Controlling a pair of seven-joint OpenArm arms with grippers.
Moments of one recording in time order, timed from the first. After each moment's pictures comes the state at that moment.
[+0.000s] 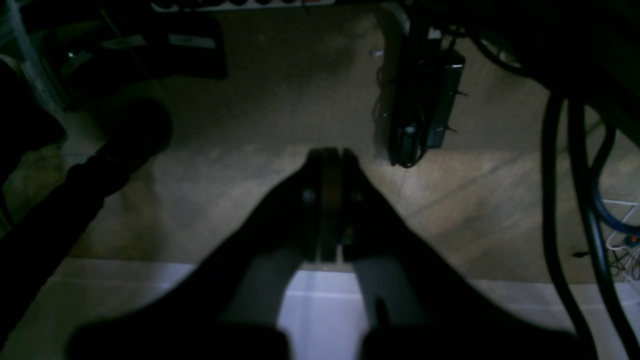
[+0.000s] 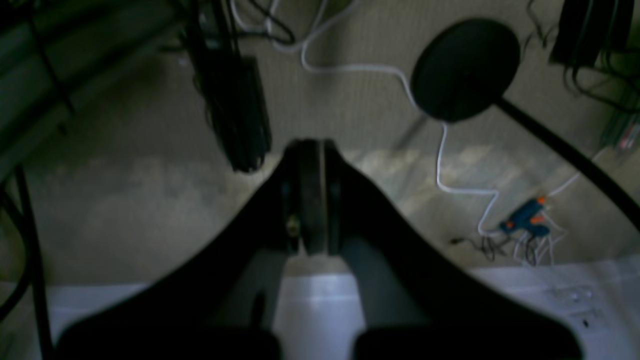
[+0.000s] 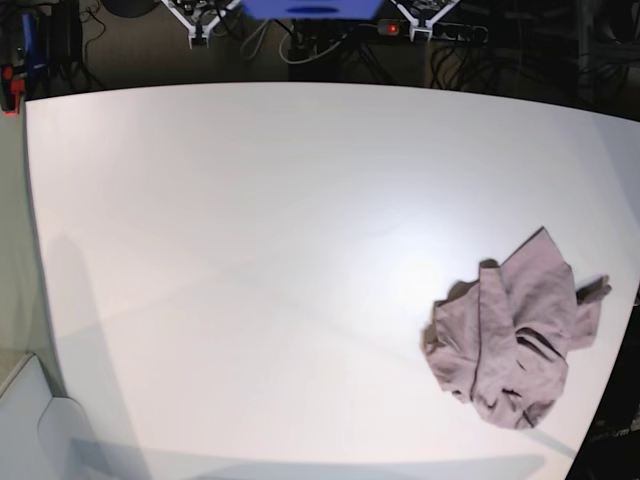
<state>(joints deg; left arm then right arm) 9.2 -2.1 3.7 13.8 -2.0 0.5 3.3 -14.0 1.9 2.3 25.4 0.1 -0.8 -8.7</state>
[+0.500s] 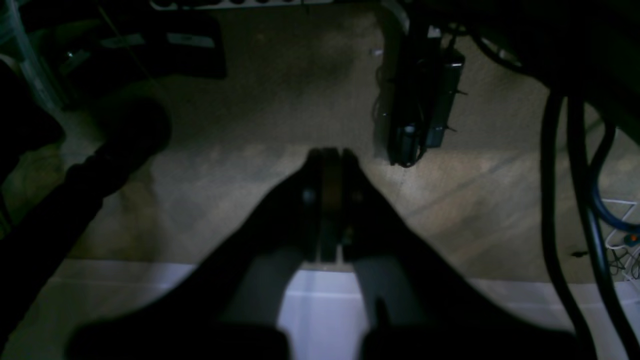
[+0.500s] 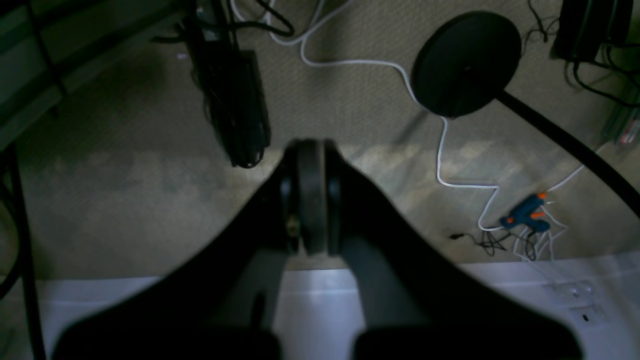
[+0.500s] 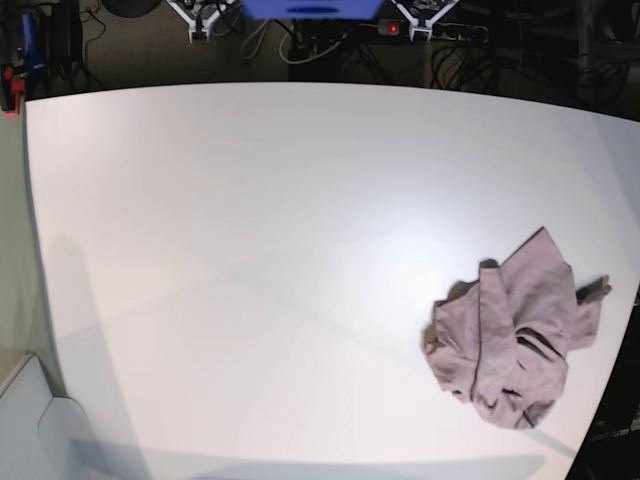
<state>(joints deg) 9.3 -2.1 3.7 13.8 -2.0 0.5 3.3 -14.9 1.9 2.3 25.7 0.1 -0.8 -9.3</state>
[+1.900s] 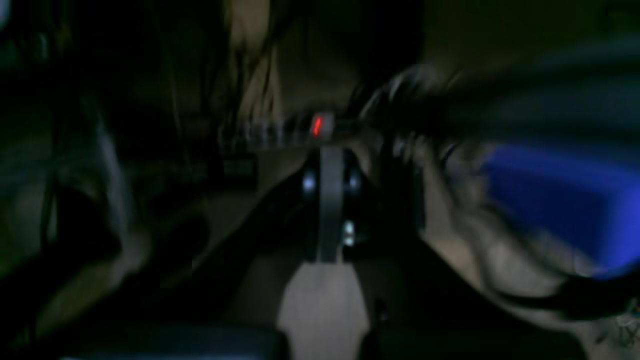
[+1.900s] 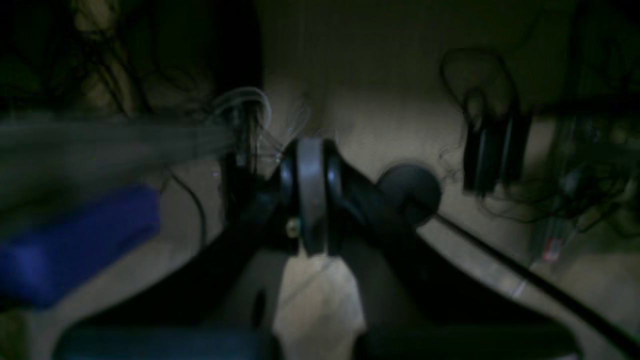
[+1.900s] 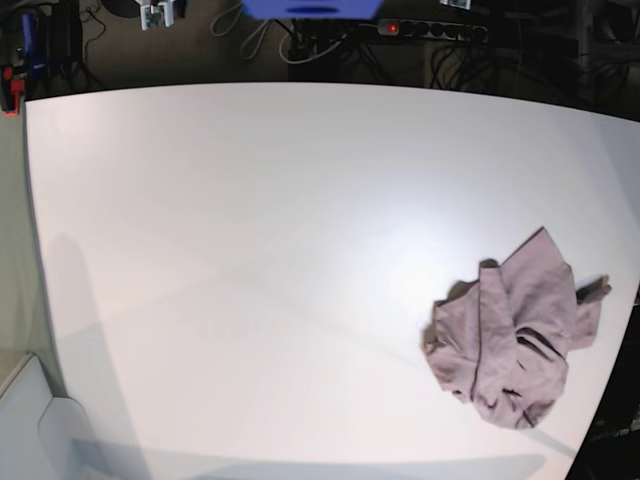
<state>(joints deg) 59.4 -9.1 3.5 97.5 -1.9 0.3 4.9 -60.3 4.5 2.3 109.5 0.0 0.0 -17.7</state>
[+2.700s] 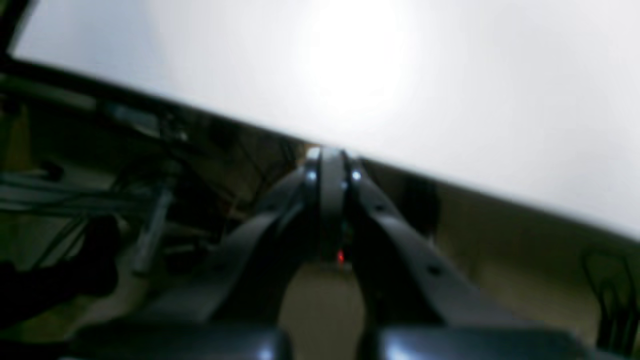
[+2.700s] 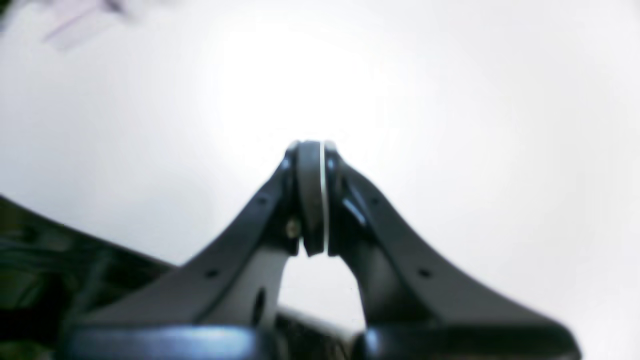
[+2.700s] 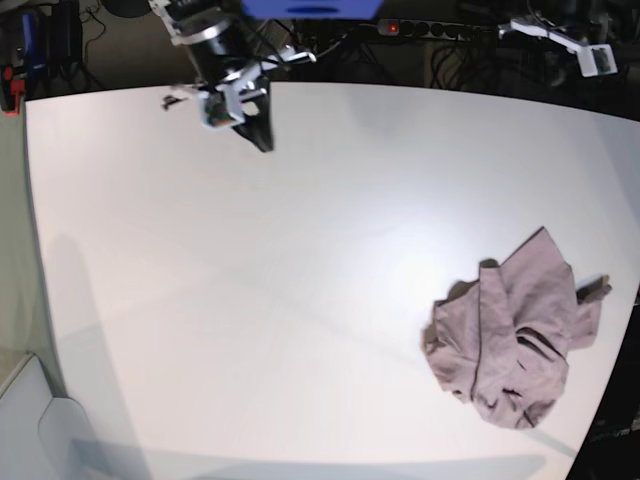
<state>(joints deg) 60.2 -12.4 -21.1 116.6 -28.5 0.0 10.0 -39.2 5.9 -18.3 117.7 0.0 0.0 -10.4</state>
